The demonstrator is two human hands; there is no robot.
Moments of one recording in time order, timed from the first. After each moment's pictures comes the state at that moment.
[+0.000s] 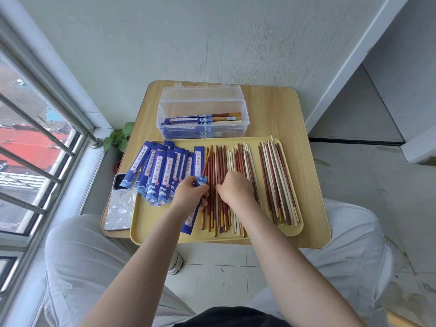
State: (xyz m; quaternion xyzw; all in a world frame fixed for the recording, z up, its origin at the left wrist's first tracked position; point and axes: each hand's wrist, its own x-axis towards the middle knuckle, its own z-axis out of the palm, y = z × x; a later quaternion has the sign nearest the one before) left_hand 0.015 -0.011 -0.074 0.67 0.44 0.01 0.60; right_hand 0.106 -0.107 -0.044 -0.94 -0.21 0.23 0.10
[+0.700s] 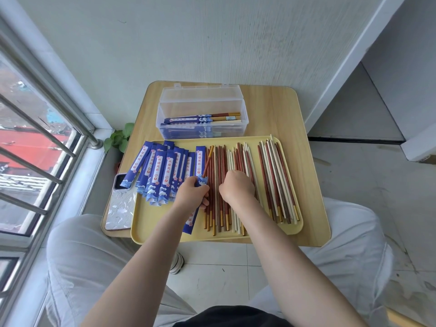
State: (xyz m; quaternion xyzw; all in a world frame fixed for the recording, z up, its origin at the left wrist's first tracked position) left_hand 0.019 -0.015 -0.070 0.69 0.44 -0.02 0.57; right_hand 0.107 -0.109 -0.039 -0.95 -0.22 0.23 0.06
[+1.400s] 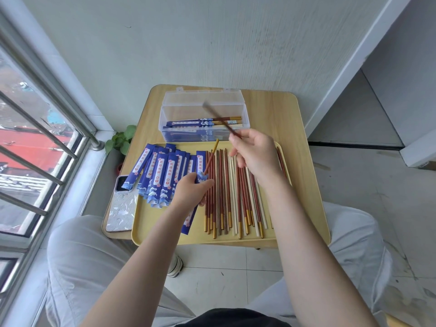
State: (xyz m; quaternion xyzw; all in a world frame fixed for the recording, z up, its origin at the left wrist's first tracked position) left_hand 0.018 -0.012 -0.046 0.72 0.40 0.03 0.57; right_hand 0.145 -0.128 0.038 -0.75 -0.21 0.21 0.59
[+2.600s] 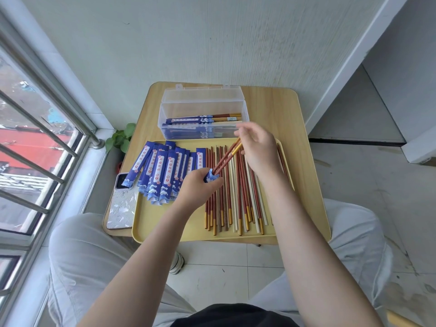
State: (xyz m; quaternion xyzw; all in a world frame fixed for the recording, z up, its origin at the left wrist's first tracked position) left_hand 0.021 -0.025 -0.034 0.80 0.29 0.03 0.52; right_hand 0.156 -0.126 0.018 -0.80 -0.22 0.11 0.55
